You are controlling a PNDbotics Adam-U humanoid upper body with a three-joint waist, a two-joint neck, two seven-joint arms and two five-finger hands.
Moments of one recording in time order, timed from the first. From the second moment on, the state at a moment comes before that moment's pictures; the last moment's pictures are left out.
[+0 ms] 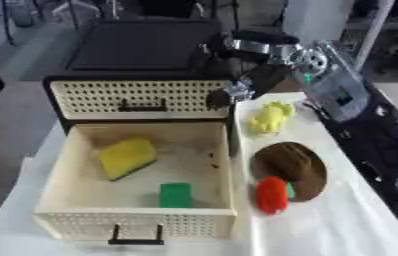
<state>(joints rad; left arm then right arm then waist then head) -0.17 0.32 0.22 -1.99 0.61 -0.38 -0.09 -0.98 -0.45 0.26 -1.34 0.17 -0.23 0.72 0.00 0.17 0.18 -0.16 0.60</state>
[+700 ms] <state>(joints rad) -0.12 0.44 0.20 -1.99 0.52 -0.49 -0.19 -0.87 -0.63 0.05 -1.60 -0.01 -0.30 0.55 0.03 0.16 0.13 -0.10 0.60</state>
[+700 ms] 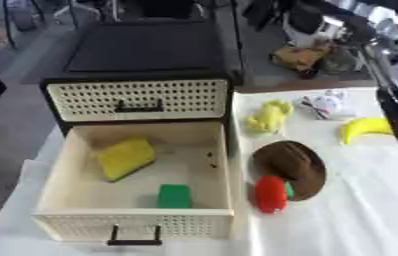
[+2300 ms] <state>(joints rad) -0.19 0.89 -0.31 -1.99 -0.21 -0.48 -0.63 -0.56 -0.85 -0.06 -1.98 -0.16 -0.13 0.08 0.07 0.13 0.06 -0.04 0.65</state>
